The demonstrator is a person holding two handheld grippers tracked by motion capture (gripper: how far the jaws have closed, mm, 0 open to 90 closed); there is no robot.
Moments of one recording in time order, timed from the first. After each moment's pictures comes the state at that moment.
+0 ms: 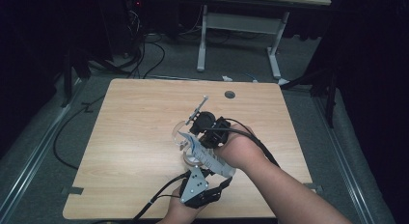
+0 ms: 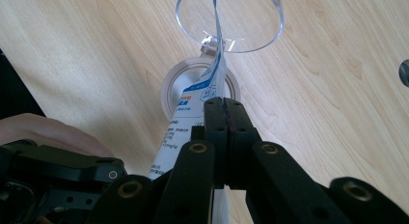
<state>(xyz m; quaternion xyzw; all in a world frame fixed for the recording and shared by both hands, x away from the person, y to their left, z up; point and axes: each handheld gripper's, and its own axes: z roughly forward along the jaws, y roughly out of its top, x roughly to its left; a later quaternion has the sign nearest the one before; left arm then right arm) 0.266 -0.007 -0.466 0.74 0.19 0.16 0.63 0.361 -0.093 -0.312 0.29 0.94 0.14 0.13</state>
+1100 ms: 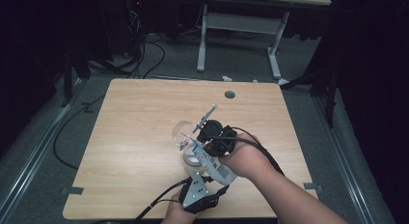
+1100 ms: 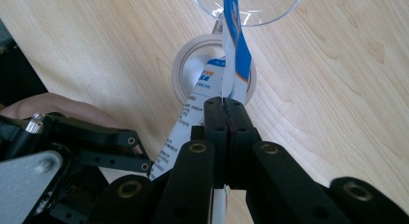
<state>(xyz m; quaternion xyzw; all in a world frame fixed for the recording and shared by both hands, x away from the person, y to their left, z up) 0.263 -0.006 -0.499 0.77 0.19 0.15 0.59 0.347 -0.108 -0.325 0.30 0.94 0.15 0.11</state>
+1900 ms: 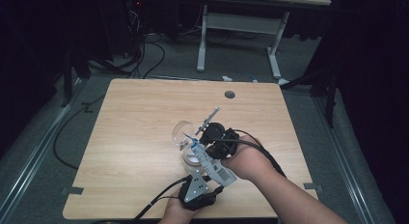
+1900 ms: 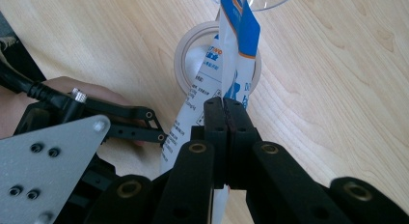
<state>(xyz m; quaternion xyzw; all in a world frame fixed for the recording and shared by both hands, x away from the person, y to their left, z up) 0.274 -0.005 -0.515 0.79 0.21 0.14 0.56 0.343 -0.114 -0.331 0.30 0.94 0.14 0.10</state>
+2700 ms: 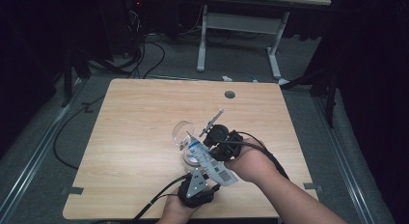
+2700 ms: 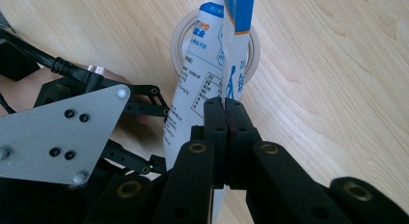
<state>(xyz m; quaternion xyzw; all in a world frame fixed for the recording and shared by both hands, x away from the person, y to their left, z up) 0.283 -0.004 -0.525 0.81 0.24 0.15 0.52 0.340 -0.122 -0.334 0.31 0.93 0.14 0.10</state>
